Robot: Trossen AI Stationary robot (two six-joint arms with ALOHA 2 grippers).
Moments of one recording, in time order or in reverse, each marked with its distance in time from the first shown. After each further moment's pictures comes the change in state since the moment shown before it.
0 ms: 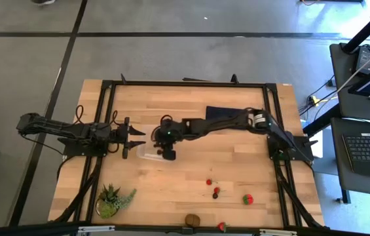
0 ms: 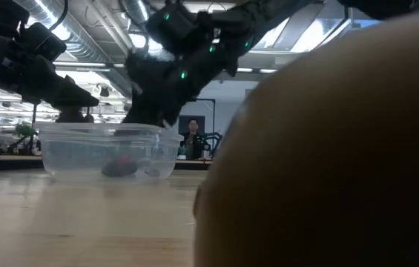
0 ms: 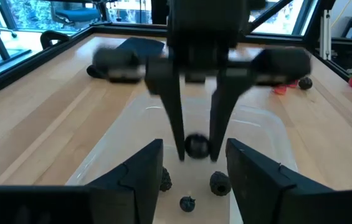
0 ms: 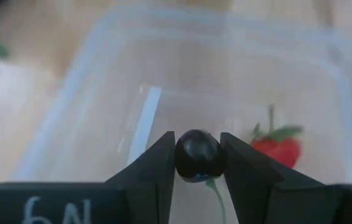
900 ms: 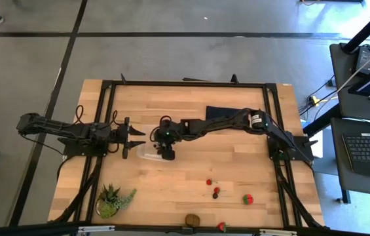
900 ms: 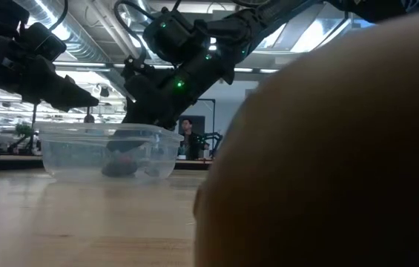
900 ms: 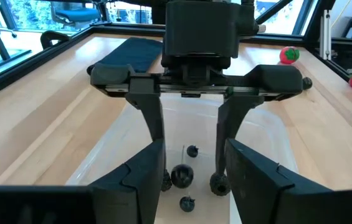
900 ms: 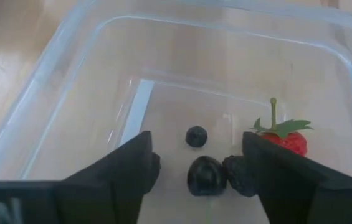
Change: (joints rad) left arm 0.000 0.000 0.000 0.000 0.000 0.000; right arm -0.005 0.036 0.015 0.010 0.004 0.004
